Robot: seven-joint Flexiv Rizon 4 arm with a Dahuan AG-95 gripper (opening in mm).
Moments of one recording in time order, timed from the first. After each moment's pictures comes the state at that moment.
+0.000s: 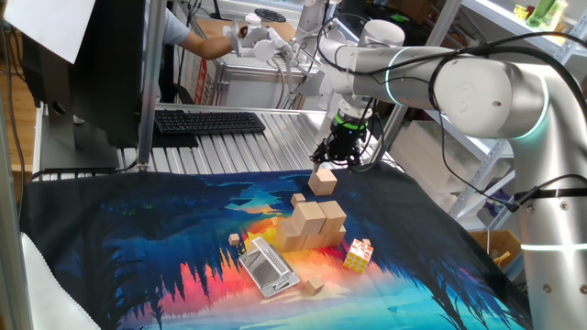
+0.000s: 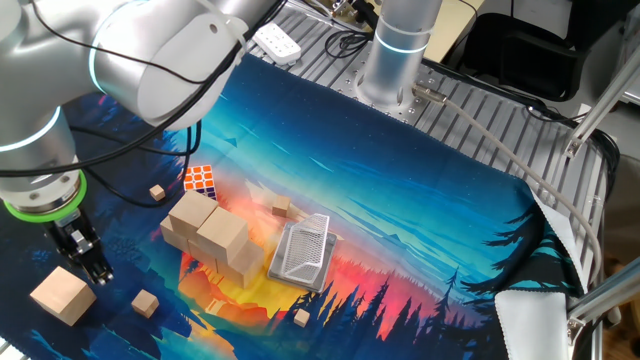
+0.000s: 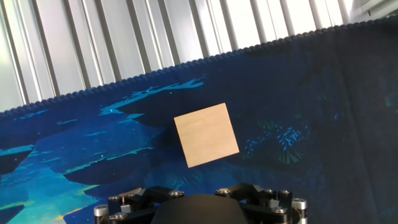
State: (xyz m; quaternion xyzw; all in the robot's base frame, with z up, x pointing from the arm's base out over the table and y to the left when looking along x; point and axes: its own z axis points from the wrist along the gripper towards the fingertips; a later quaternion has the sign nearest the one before) arm 0.777 -0.191 0.098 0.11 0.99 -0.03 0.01
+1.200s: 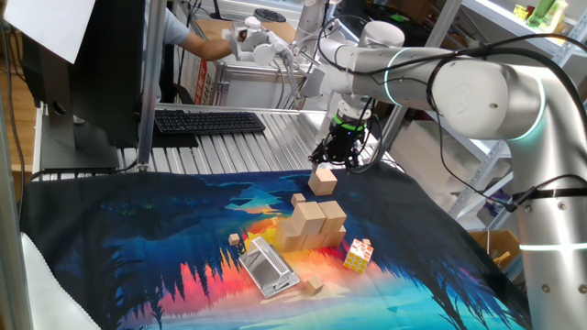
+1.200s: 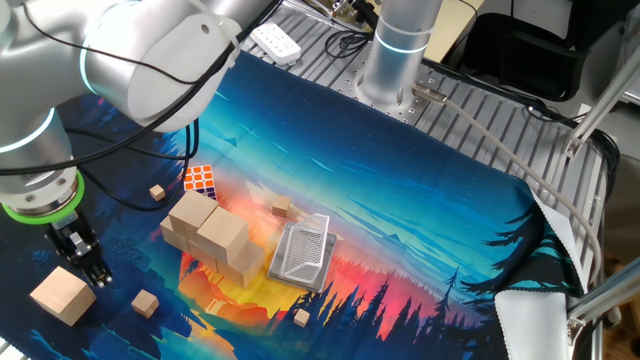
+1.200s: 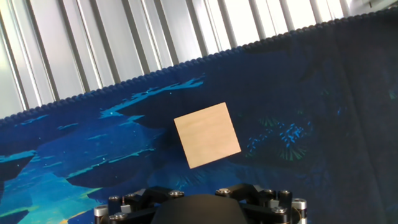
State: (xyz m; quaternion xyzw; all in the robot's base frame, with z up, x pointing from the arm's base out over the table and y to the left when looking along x) arm 0.778 -0.187 0.092 0.13 0.99 -0.02 0.01
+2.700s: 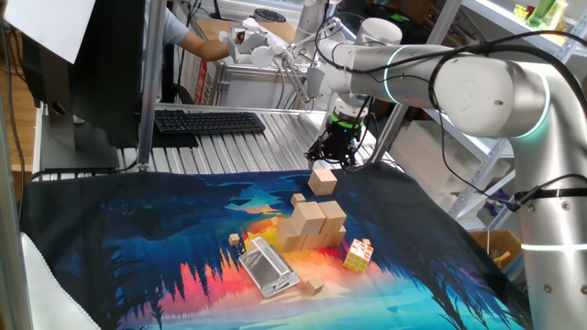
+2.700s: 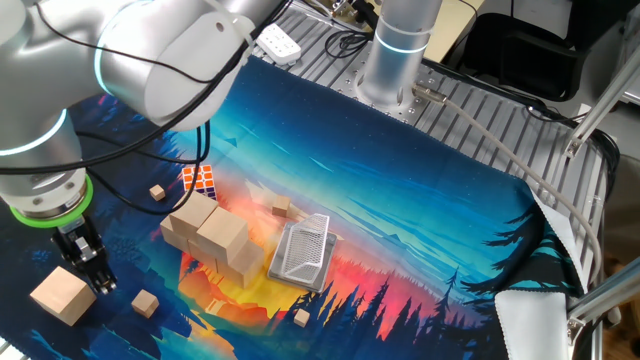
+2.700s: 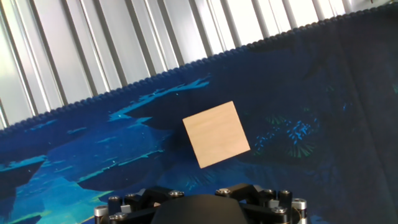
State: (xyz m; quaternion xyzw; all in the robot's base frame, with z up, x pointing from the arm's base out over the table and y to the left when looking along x) arm 0.780 -0.174 0.100 0.15 0.99 -0.02 0.02
